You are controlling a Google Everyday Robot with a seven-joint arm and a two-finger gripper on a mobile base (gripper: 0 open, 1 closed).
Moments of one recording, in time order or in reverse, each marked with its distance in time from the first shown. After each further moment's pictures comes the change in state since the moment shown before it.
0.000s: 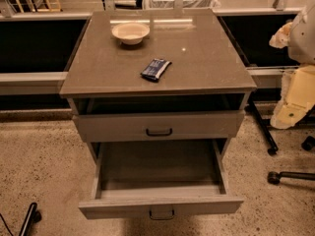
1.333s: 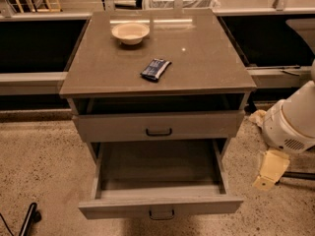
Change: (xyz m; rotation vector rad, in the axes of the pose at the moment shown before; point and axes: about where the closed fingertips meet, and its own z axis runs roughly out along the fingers) arm 0.050 0.070 0.157 -0.161 -0.069 0.061
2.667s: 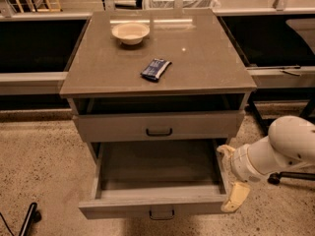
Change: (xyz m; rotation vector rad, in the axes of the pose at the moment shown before) arm 0.013 0.002 0.174 -0.077 -0.206 -0.140
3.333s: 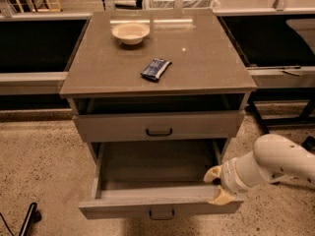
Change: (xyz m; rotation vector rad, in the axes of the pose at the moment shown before) arm 0.014 0.008 0.062 -0.023 -0.034 -0.095
